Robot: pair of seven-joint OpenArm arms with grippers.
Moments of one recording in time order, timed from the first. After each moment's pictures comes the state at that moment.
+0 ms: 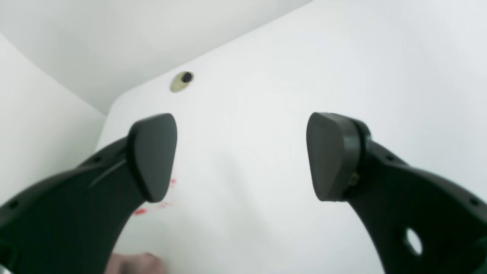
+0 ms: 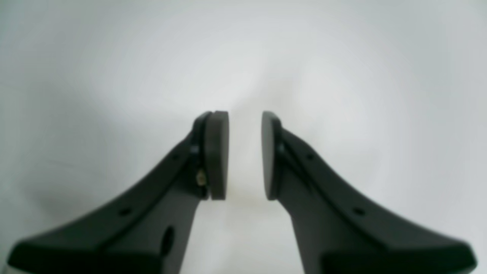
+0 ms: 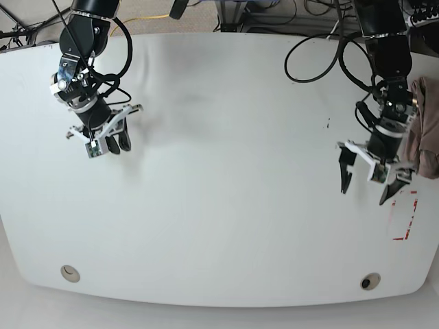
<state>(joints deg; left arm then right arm) 6.0 -15.4 -15.0 97.7 4.6 -25.1 8.2 -10.5 9.6 22.2 98.7 12.0 38.0 -35.3</state>
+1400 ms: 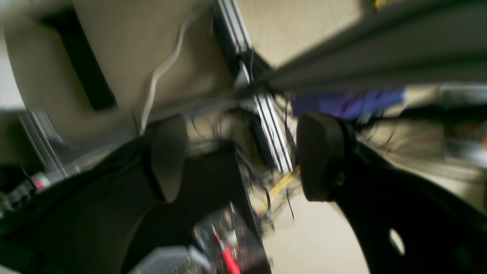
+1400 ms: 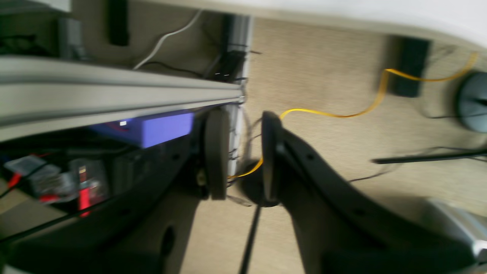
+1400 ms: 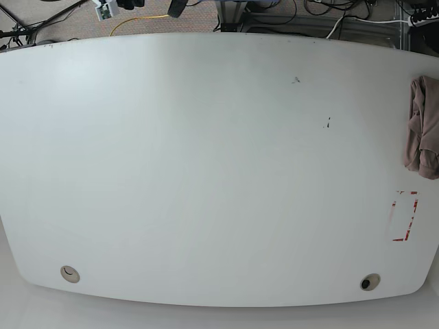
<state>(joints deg) 61.6 -6.2 -4.2 100.7 4.1 -20.8 9.7 -57.4 1.8 25.0 106.0 16.9 40.5 -28.3</state>
